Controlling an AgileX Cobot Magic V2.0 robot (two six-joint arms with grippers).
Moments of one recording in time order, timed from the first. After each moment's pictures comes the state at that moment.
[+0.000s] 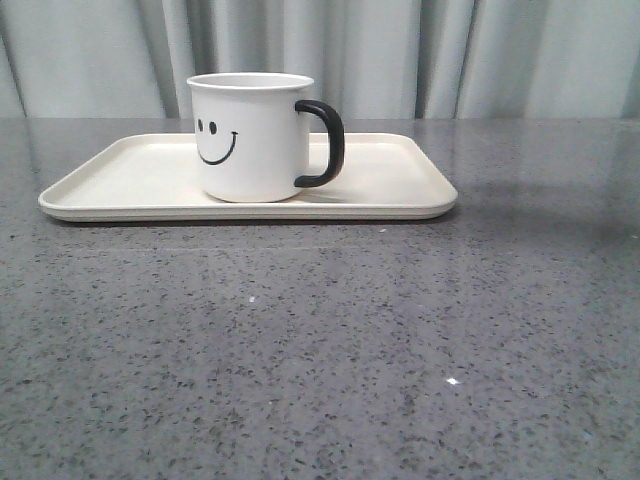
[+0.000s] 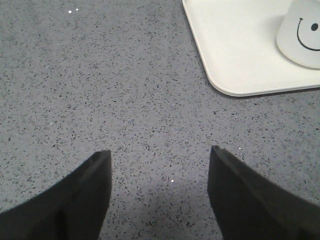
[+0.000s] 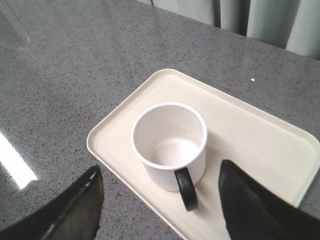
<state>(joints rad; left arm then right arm) -0.16 0.52 -0.60 0.04 0.75 -0.13 0.44 1.31 -1.31 0.64 0.67 -0.49</state>
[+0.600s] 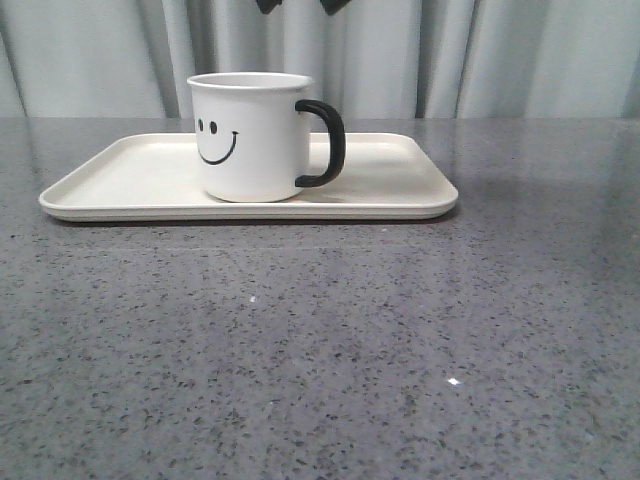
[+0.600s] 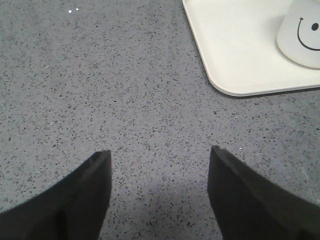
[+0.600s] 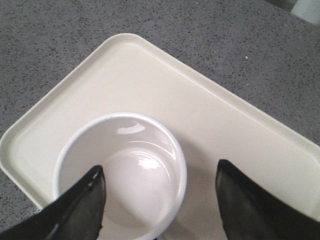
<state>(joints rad) -0.16 0.52 -0.60 0.04 0.75 -0.13 0.57 1.75 -1.67 0.21 0.72 -0.16</state>
